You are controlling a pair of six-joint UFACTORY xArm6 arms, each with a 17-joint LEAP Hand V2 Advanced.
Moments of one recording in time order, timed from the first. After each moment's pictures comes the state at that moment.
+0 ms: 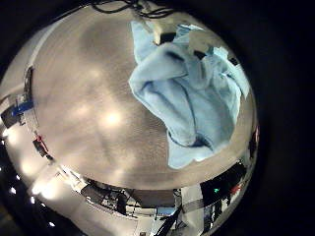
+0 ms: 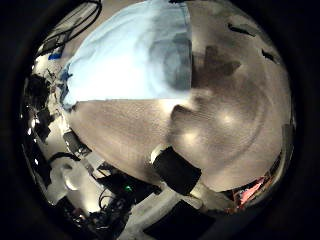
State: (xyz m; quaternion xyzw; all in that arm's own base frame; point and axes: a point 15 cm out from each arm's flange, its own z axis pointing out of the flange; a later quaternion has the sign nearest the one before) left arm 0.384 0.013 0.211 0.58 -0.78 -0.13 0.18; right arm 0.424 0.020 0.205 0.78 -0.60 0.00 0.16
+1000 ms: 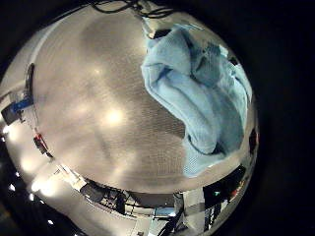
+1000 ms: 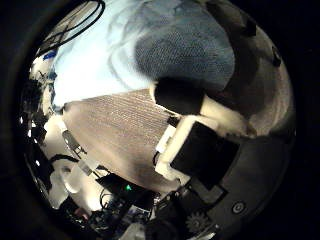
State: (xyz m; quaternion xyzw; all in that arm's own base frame) left arm 0.388 0.027 0.205 0.59 -0.78 -0.14 0.18; right arm 0.446 0.041 0.172 0.79 -0.58 -0.02 0.18
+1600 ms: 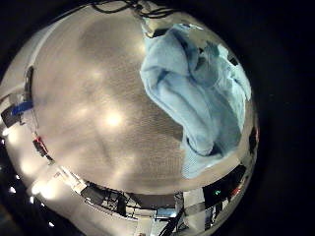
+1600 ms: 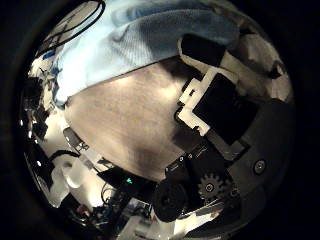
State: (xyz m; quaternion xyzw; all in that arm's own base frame) left arm 0.386 0.010 0.213 0.56 -0.80 -0.12 0.20; right arm 0.421 0.015 0.204 0.79 -0.58 -0.04 0.21
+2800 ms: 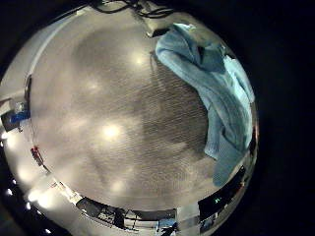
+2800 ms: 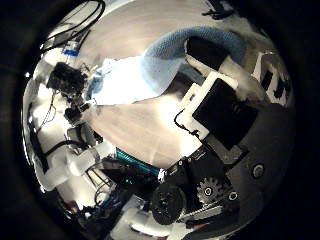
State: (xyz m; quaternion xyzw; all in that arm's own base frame) left arm 0.376 -0.013 0.188 0.56 -0.81 -0.07 0.16; right arm 0.398 0.052 0.338 0.82 -0.56 0.07 0.07
